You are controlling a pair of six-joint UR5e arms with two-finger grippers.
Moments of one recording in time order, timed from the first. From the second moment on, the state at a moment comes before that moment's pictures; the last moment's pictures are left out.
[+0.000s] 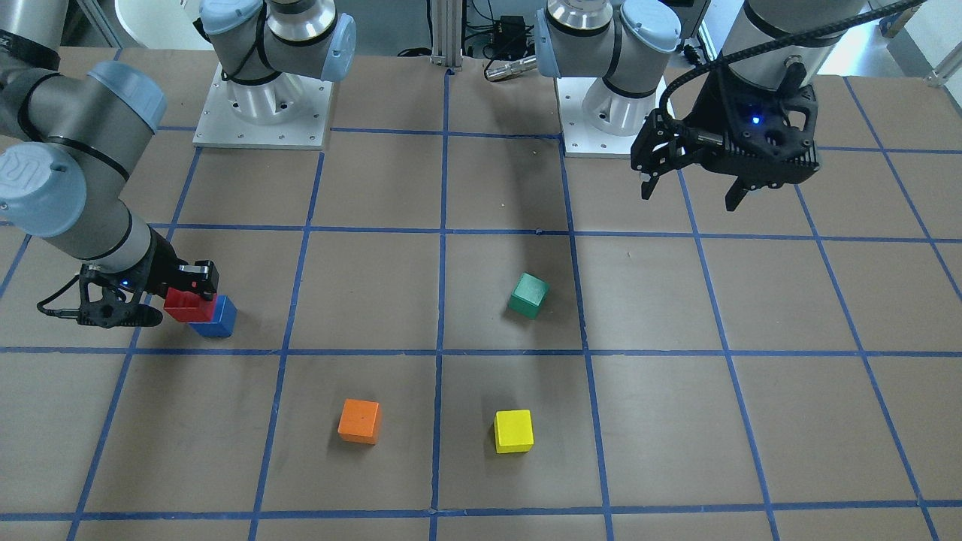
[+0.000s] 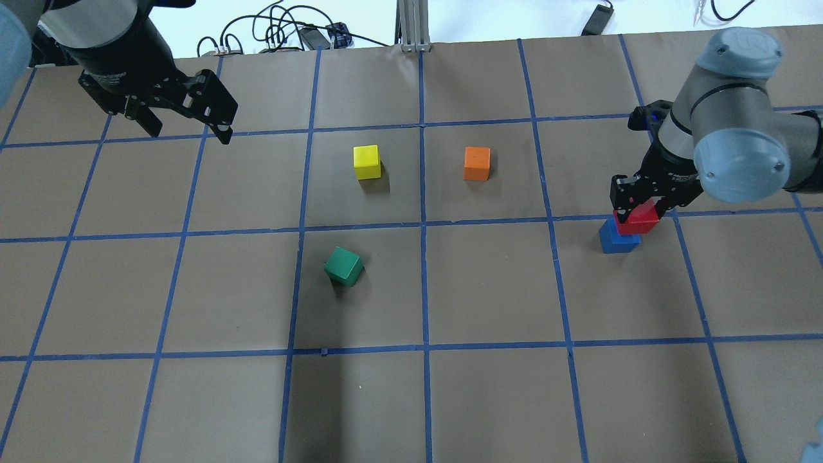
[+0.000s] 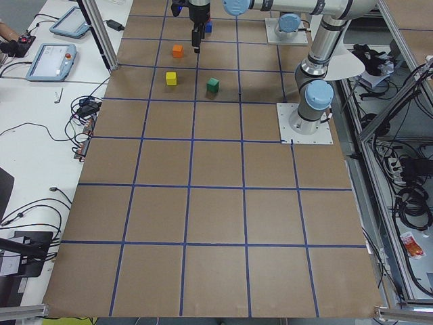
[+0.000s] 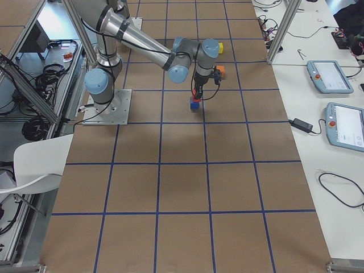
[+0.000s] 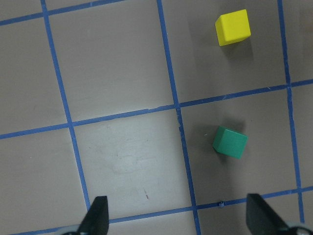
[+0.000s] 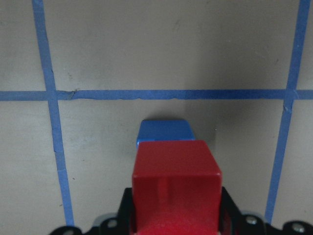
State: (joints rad) left arm -1.52 -1.59 -1.48 -1.61 1.58 0.21; right arm 1.33 -1.36 1.89 -1.96 -1.60 -0.24
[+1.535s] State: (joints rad) left arm -1.52 -1.59 -1.48 -1.60 1.58 0.21; right arm 1.33 -1.35 1.91 -1.98 -1.60 -0.24
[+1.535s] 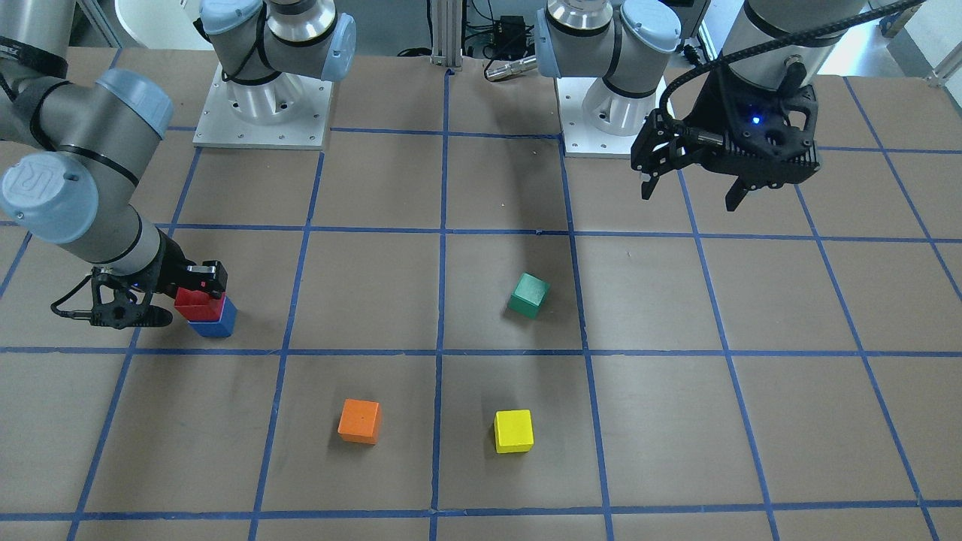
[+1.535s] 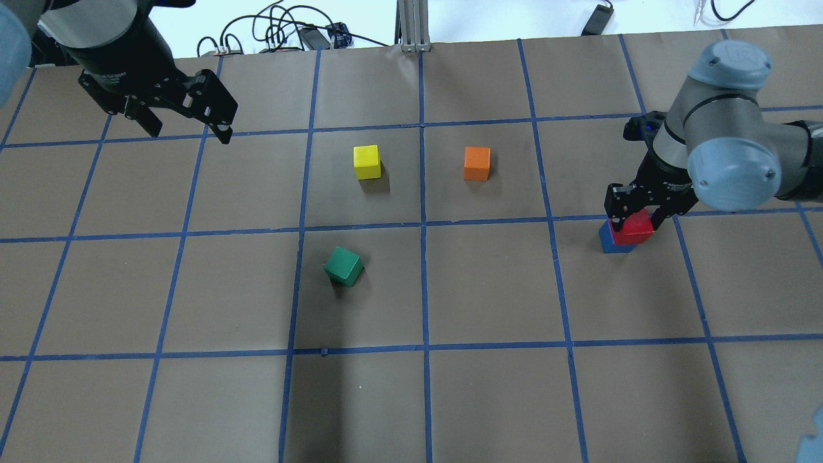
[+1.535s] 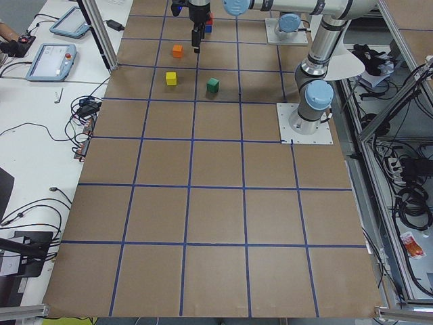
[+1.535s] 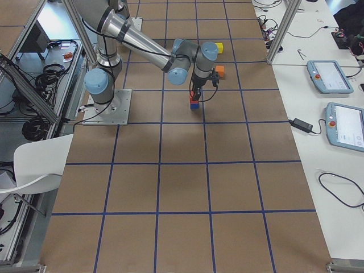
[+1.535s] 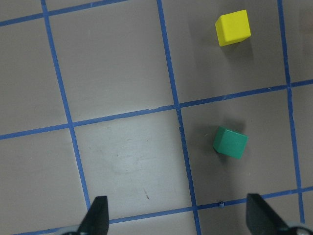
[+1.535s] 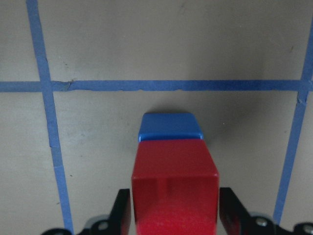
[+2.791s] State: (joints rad) left arm -1.52 -1.59 -1.48 -1.60 1.58 0.21; right arm 1.50 -1.45 1.50 -1.52 -1.61 -0.12
